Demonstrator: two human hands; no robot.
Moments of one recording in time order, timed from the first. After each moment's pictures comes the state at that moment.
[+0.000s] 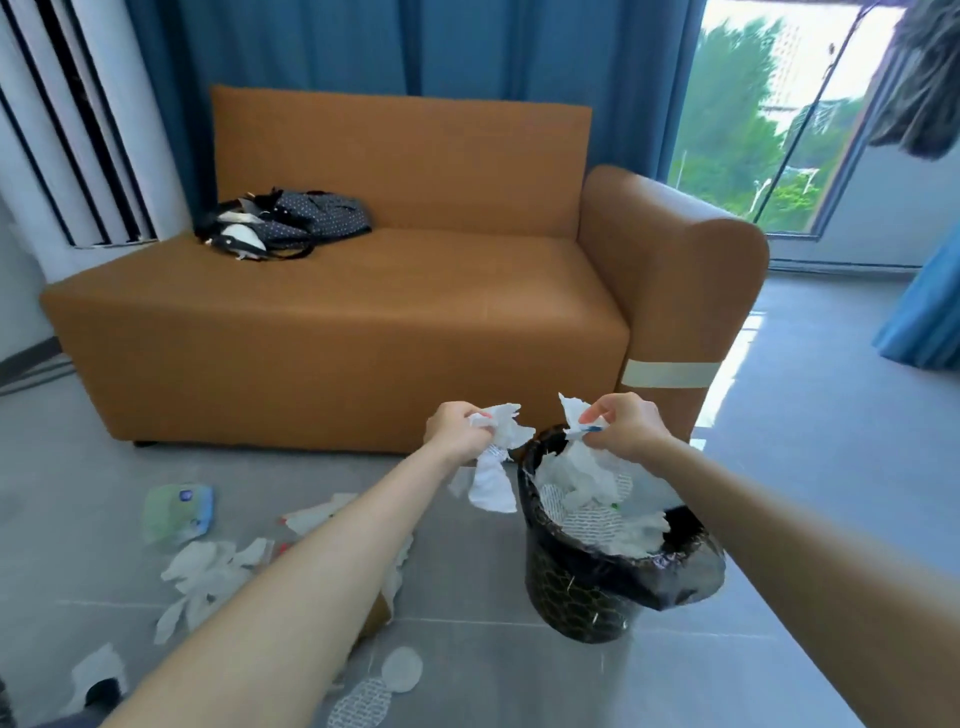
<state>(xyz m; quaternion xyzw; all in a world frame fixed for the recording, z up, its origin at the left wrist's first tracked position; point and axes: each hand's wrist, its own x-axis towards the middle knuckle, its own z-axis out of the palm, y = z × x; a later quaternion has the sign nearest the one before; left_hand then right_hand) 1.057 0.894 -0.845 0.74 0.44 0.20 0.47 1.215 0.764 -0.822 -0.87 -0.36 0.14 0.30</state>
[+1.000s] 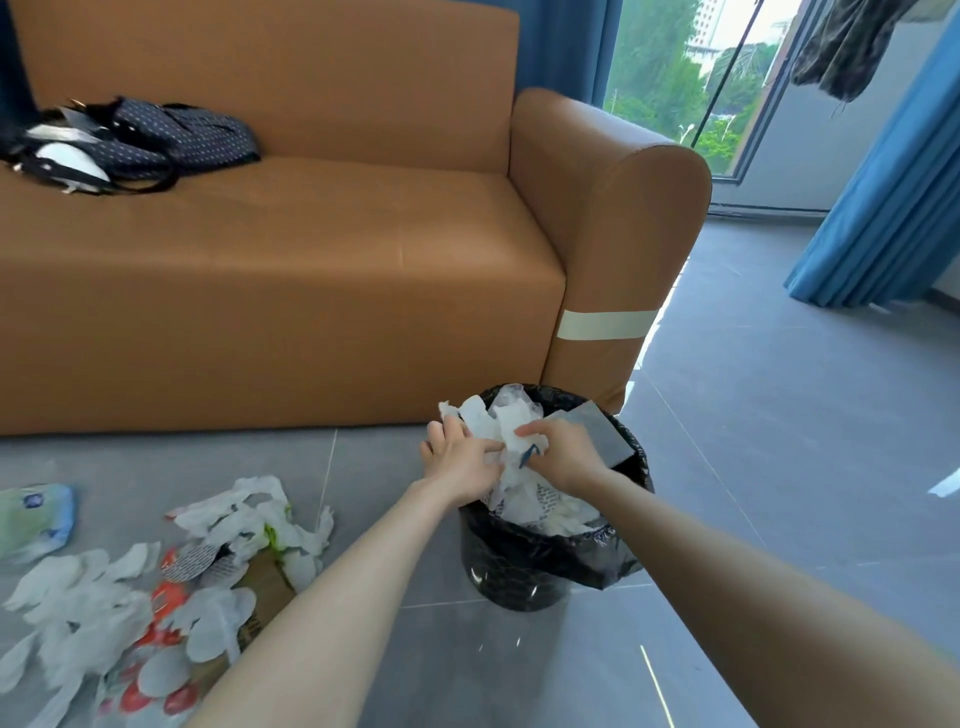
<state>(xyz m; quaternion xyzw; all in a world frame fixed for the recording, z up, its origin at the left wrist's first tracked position) 1.152 0.866 -0.938 0.91 0.32 0.00 0.24 1.262 0.767 -0.927 -0.88 -0.40 0.15 0.21</state>
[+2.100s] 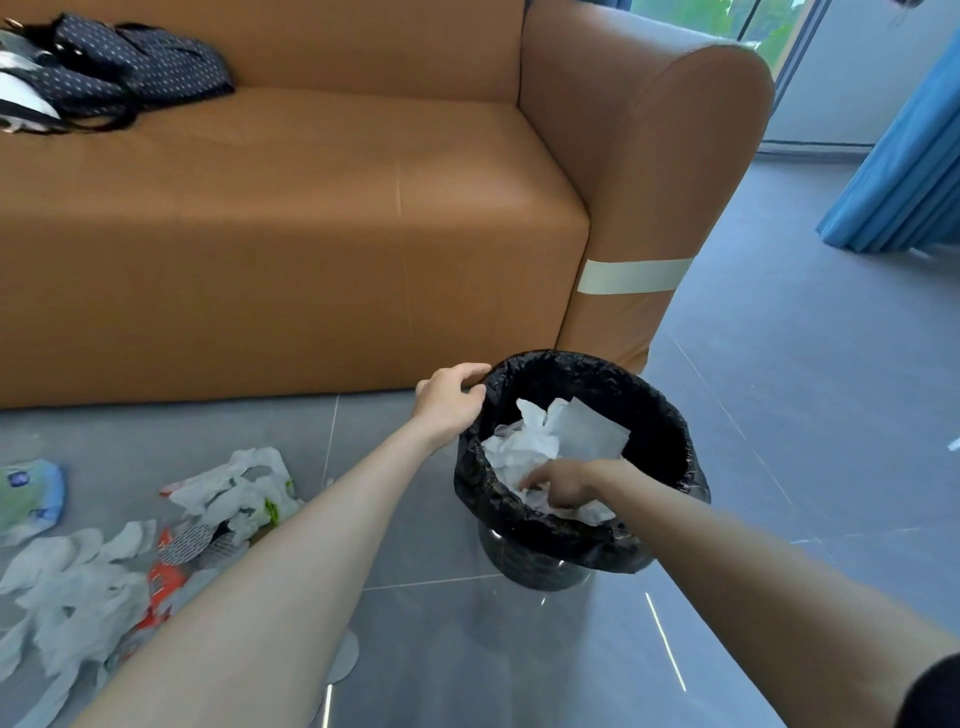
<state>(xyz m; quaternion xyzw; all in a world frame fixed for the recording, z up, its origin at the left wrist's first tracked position) 1.171 0.929 -0.962 0.83 0.33 0.11 0.44 1.280 0.789 -1.000 -0.80 -0.45 0.38 -0.11</state>
